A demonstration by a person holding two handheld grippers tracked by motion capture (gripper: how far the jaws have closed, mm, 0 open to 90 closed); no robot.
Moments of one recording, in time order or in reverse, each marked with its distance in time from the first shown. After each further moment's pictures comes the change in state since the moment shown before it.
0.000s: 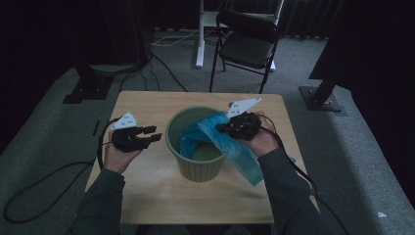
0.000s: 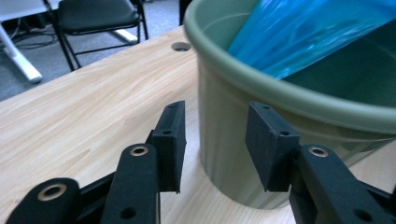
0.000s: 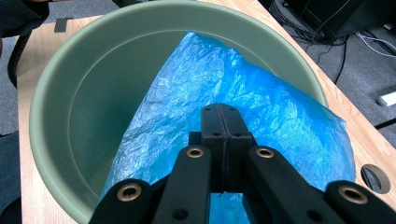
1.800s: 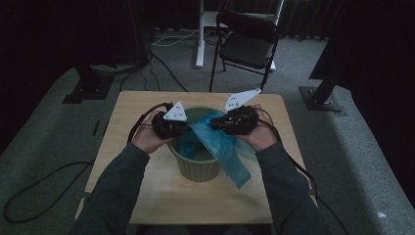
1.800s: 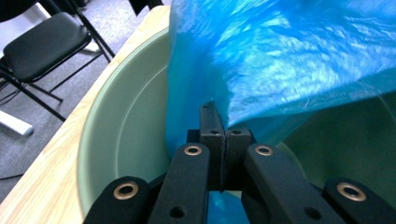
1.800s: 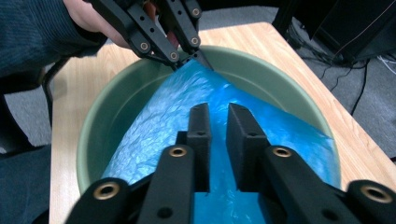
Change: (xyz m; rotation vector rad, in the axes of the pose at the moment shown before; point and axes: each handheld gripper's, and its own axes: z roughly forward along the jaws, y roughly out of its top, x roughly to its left) left arm -0.055 0.090 0.063 0.180 -0.090 0.389; right arm 0.002 0.026 -0.011 -0.072 0.078 -0.026
